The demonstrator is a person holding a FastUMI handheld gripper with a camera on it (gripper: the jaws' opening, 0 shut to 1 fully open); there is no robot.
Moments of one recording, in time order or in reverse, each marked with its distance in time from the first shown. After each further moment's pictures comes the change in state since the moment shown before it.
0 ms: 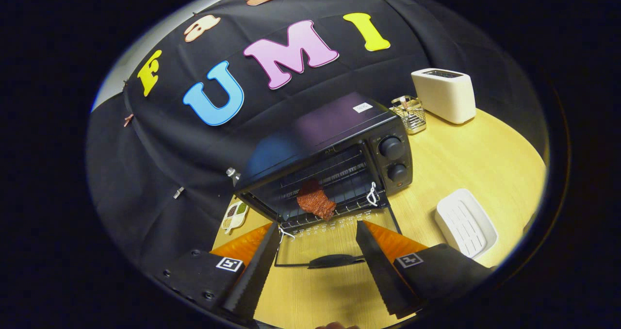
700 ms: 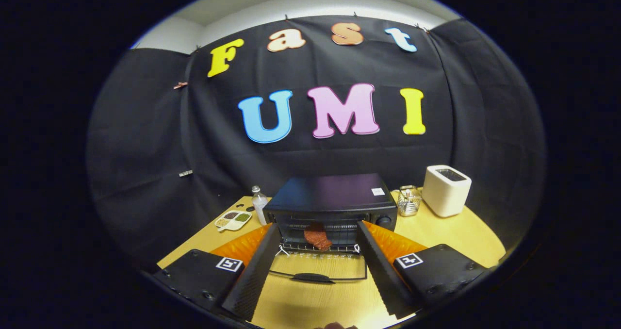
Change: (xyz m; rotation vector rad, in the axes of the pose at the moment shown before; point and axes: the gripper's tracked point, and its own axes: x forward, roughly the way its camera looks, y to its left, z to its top) arm -0.101 0.067 0.059 -0.462 -0.306 0.058
